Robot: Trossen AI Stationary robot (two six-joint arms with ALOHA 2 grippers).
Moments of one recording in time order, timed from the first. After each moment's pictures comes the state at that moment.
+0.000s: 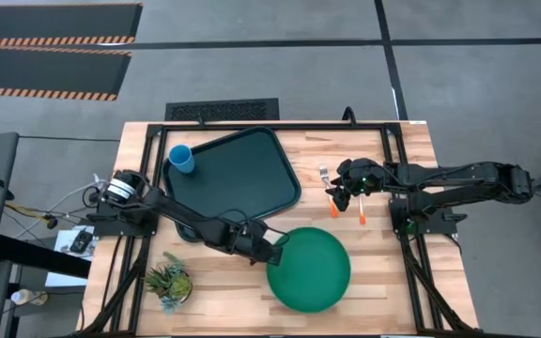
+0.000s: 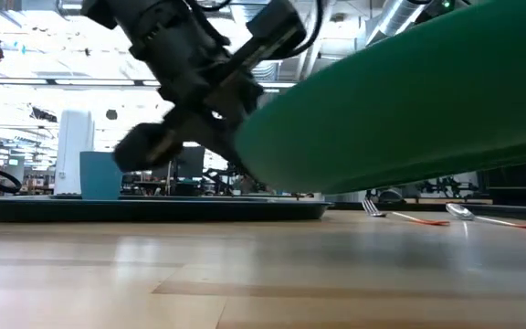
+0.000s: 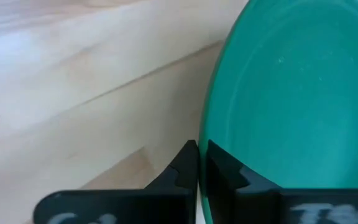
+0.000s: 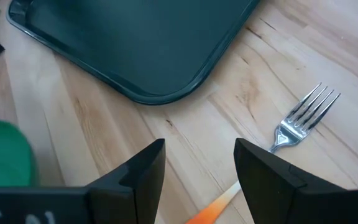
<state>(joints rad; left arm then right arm) -0.33 1.87 1.14 -0.18 -0.19 -1.50 -0.20 0.97 0.50 -0.27 0.08 0.44</state>
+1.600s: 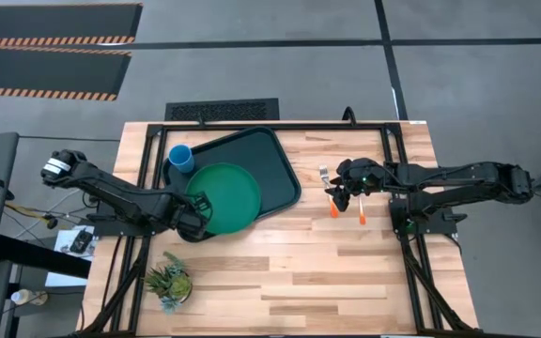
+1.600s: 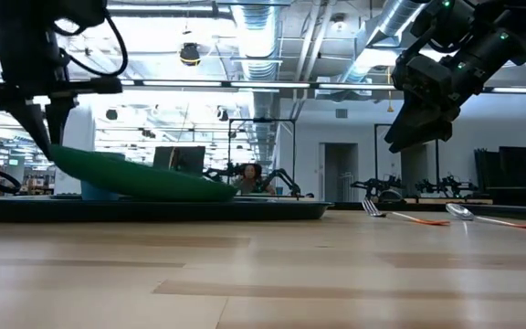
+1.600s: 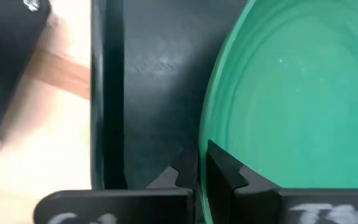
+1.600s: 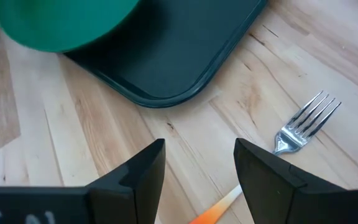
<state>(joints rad) -0.31 1.24 0.77 -1.12 -0.37 -2.34 -0.20 0.97 0.50 -0.25 0.08 0.41</state>
